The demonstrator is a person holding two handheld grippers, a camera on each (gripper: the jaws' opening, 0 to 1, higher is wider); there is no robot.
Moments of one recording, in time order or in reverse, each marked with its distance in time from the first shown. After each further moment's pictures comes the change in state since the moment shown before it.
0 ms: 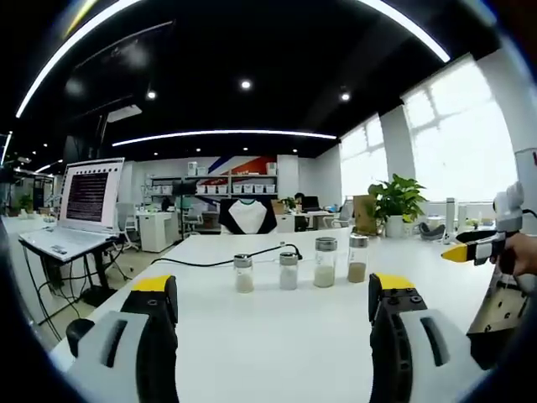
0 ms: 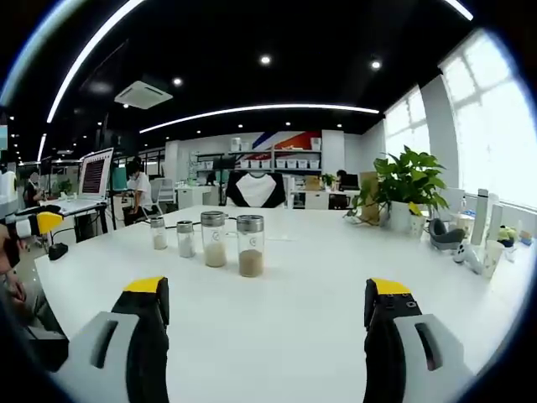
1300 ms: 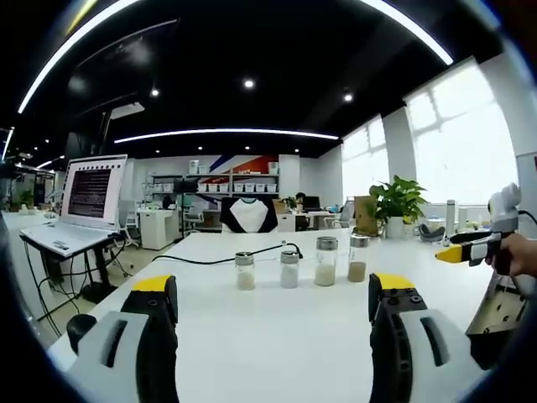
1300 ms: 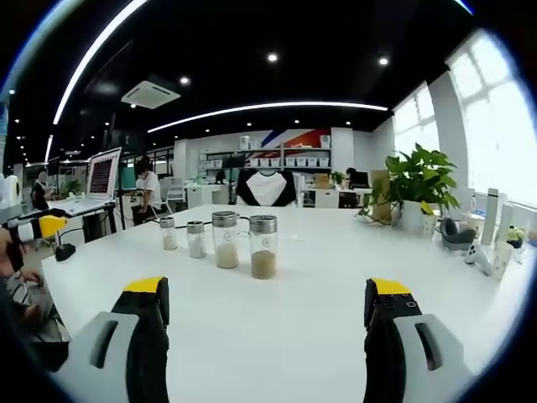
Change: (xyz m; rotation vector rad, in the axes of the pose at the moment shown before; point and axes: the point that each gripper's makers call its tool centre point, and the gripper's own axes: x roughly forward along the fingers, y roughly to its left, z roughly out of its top) left arm -0.005 0.008 -0.005 -0.014 0.002 0.008; right arm 0.014 0.016 0.005 0.000 0.008 0.057
